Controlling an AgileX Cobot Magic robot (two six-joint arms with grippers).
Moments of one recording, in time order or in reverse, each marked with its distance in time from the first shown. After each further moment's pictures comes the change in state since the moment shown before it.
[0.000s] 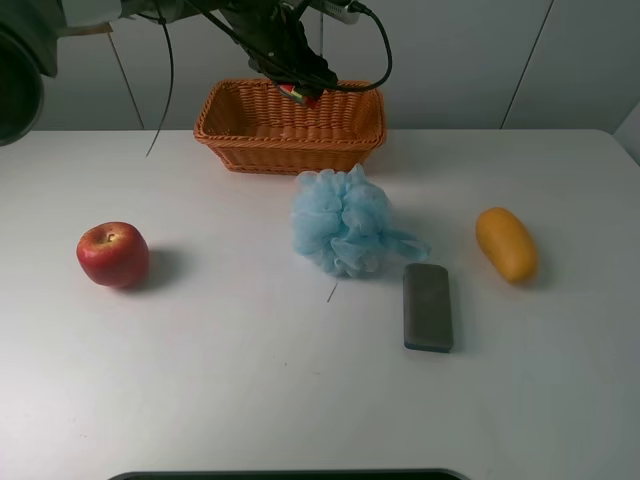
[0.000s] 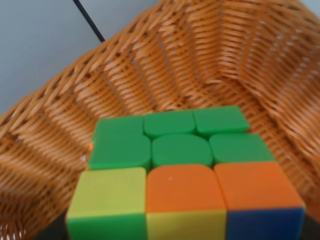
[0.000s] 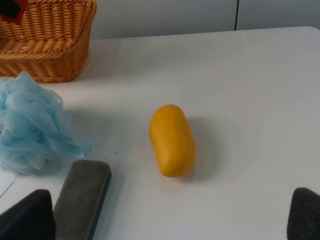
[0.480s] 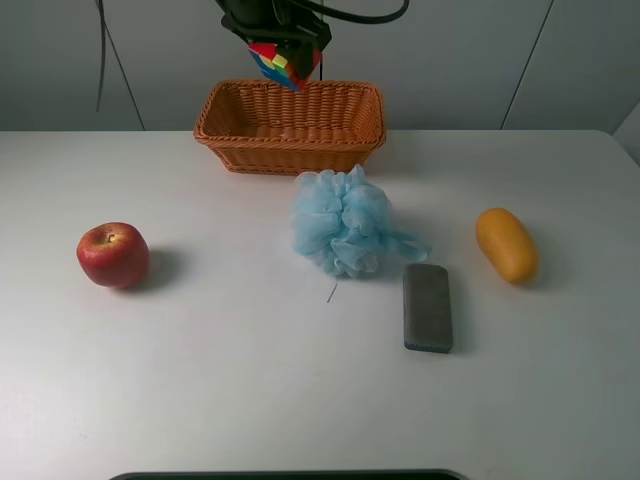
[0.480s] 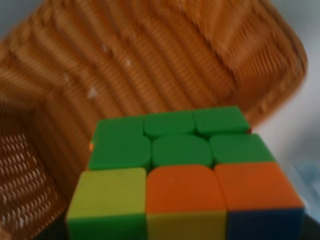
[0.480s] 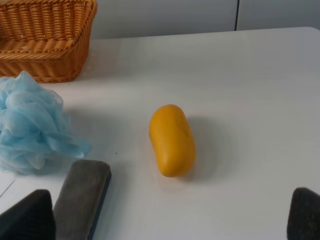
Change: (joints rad) left arm -0.044 -0.244 0.089 -0.024 0.297 0.004; right arm 0.000 0.000 0.000 0.000 0.000 -0.004
